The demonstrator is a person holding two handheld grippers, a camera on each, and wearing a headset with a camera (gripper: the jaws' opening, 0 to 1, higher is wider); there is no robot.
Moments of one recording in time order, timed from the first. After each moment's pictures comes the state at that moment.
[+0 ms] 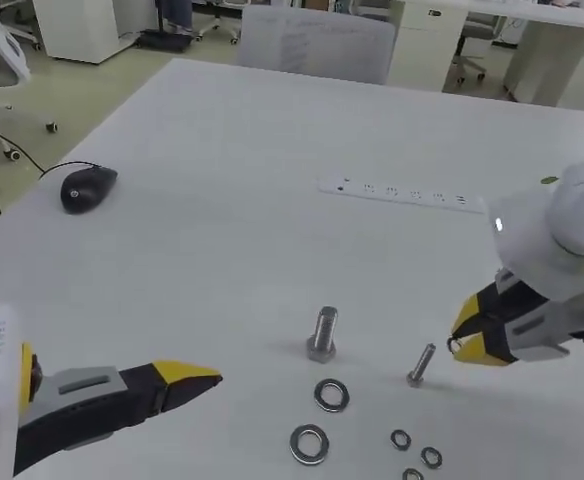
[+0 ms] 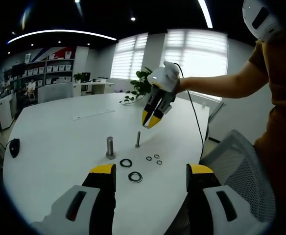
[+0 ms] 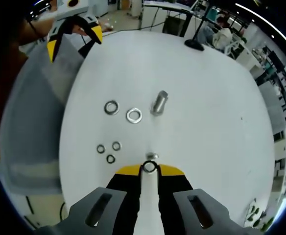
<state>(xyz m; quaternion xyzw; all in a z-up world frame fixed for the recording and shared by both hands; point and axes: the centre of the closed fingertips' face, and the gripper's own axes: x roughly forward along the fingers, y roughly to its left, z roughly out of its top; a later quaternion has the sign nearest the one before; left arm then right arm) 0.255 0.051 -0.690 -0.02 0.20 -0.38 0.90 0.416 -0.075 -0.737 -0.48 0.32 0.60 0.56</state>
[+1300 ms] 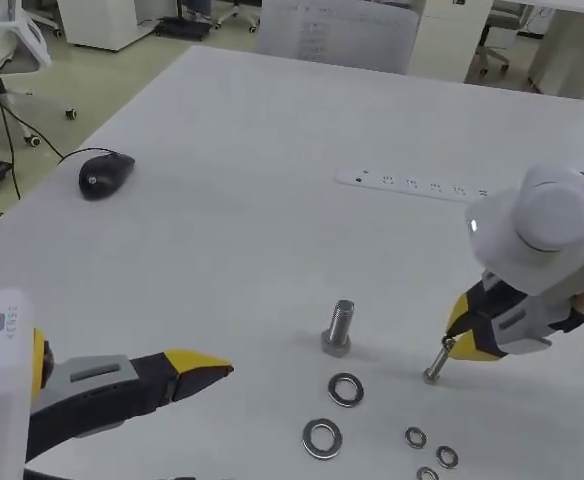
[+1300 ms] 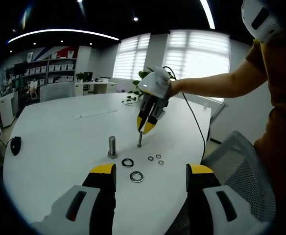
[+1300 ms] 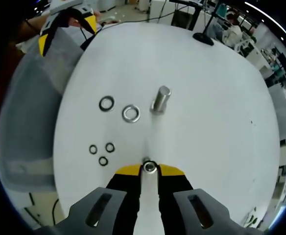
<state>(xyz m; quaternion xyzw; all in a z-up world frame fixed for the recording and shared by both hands) 0.257 0.053 -0.692 -0.02 0.20 -0.37 0.91 0.421 -0.064 -0.770 -0.49 0.34 0.61 0.52</state>
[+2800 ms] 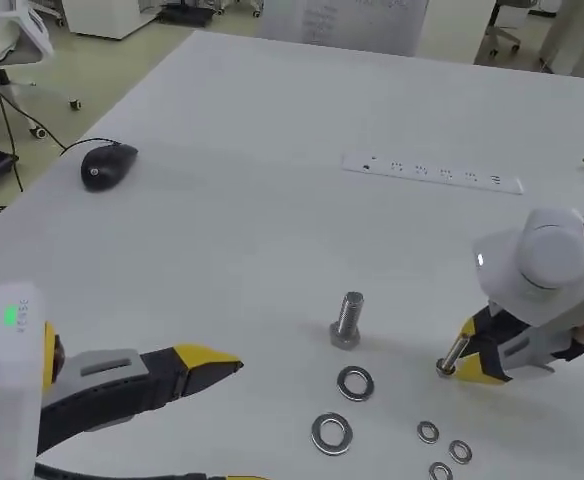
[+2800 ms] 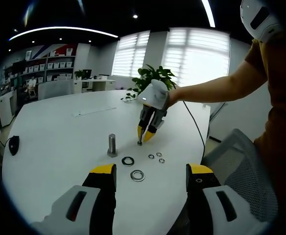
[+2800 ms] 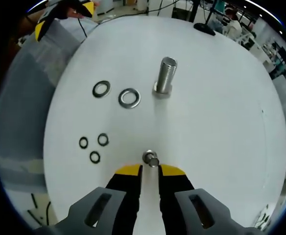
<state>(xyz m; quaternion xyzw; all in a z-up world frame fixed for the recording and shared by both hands) 0.263 0.054 -0.697 -0.02 0.21 -0.38 0.90 0.425 -0.076 -0.812 -0.48 0.35 0.62 0.52</state>
